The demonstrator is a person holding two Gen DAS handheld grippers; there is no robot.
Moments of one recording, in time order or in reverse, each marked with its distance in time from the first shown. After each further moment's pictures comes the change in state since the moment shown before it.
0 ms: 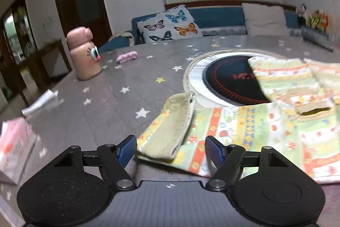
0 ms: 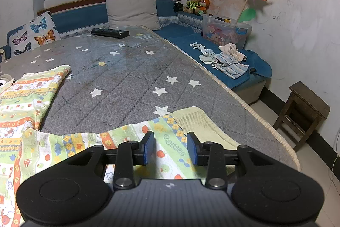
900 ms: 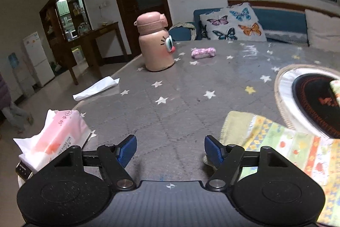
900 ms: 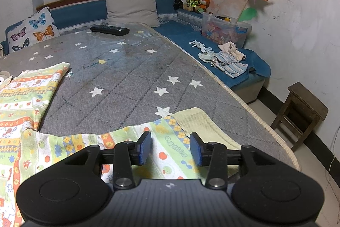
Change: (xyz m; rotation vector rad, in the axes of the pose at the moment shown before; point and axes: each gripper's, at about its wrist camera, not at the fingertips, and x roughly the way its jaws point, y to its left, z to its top) left arm 0.018 0.073 0.019 -0.168 0.029 0.259; right arm 0.002 0.007 0.005 -0.018 0.019 -0.017
